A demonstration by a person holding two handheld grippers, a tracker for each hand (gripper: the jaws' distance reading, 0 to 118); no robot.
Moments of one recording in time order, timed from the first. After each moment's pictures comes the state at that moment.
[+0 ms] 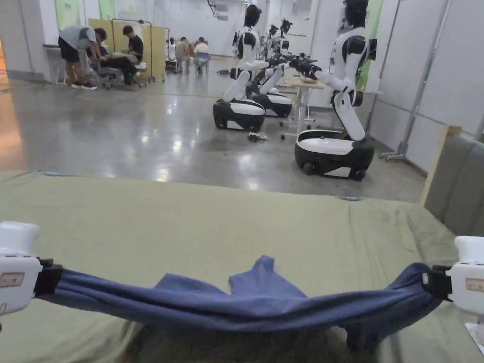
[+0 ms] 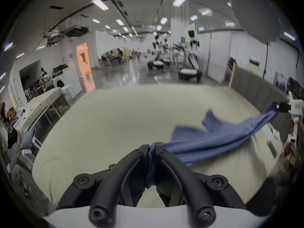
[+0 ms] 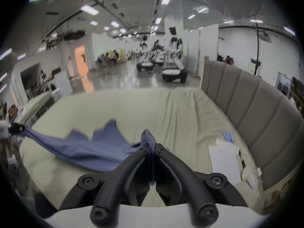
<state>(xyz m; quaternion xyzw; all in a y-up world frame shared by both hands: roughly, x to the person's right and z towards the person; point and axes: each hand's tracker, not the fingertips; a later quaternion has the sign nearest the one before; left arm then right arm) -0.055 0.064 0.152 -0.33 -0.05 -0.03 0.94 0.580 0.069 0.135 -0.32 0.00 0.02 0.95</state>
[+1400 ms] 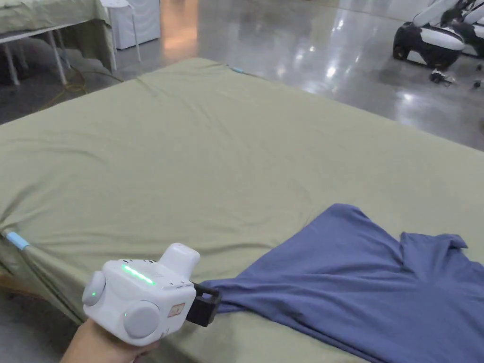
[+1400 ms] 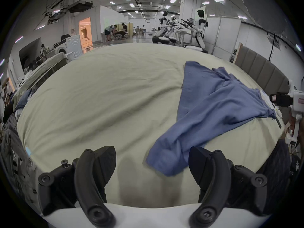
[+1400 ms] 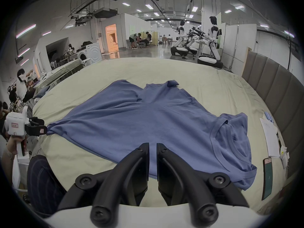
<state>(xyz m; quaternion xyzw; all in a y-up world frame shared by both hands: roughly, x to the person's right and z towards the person) -0.116 -0.120 0.233 -0.41 -0.04 0.02 0.91 0.389 -0.043 0.189 -0.35 0.13 0.05 0.93</state>
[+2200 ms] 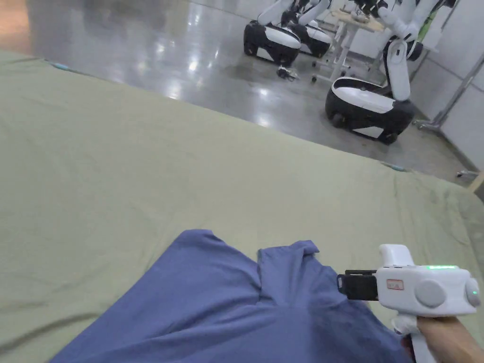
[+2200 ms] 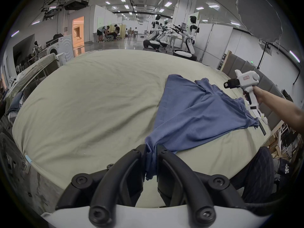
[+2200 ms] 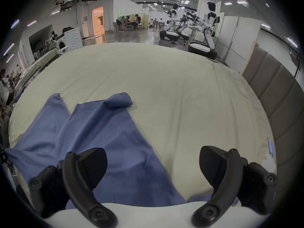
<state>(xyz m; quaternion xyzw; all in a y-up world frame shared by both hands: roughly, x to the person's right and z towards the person) -0.078 -0.040 0.245 -0.39 -0.08 0.05 0.92 0.463 -0.089 -0.107 -0.43 0.08 0.08 0.89</state>
